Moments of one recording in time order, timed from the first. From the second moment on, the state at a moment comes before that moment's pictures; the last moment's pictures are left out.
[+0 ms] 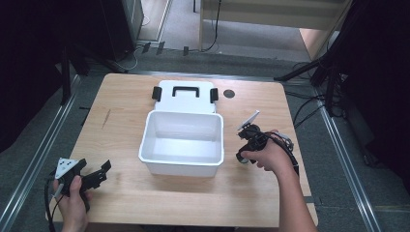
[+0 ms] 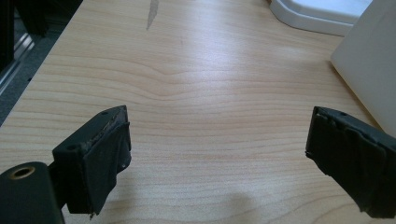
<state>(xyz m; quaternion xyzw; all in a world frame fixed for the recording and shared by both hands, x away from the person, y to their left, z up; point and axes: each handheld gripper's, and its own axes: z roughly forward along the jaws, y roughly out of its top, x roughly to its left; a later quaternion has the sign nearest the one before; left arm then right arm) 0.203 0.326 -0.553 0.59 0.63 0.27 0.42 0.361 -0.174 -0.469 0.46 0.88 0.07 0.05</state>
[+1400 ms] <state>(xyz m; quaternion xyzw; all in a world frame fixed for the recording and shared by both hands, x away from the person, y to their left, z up) 0.204 0.326 -0.553 0.59 0.64 0.27 0.42 0.366 -0.110 -0.336 0.42 0.90 0.09 0.06</state>
